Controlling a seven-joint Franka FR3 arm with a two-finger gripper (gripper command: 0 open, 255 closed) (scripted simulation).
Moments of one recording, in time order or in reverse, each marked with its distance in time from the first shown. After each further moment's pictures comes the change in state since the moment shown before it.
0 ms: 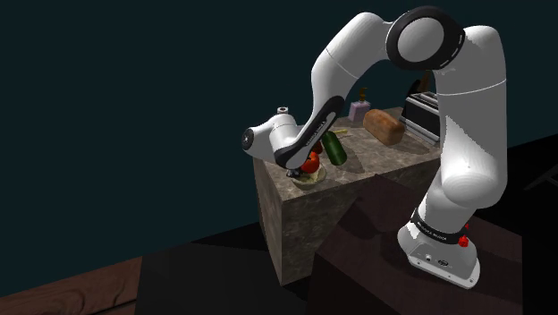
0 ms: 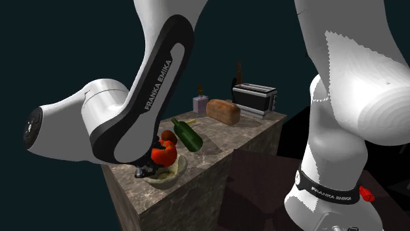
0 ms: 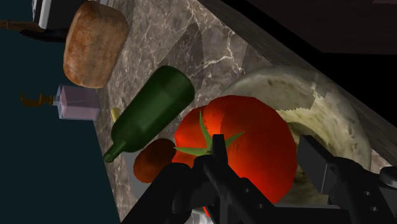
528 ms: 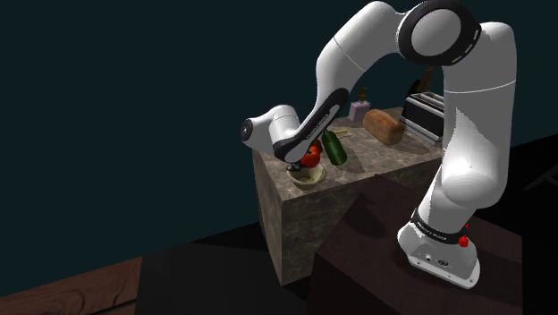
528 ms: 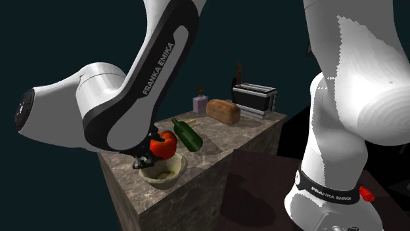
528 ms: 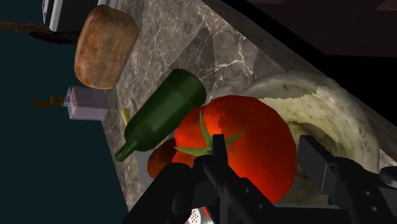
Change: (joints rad) arm -0.006 -0.067 0.011 -0.008 0.028 -0.036 -0.045
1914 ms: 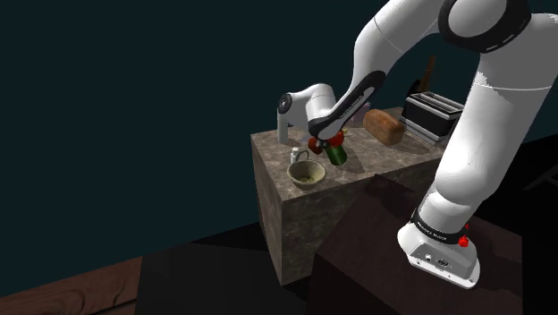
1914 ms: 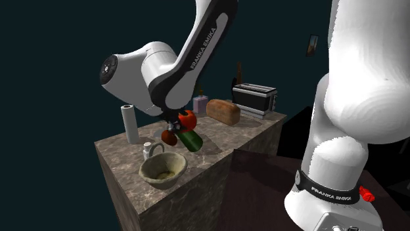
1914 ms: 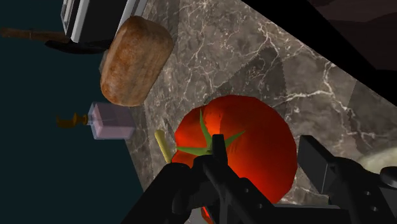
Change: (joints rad) arm -0.172 -0.245 -0.116 -0.226 -0.110 0.163 -0.176
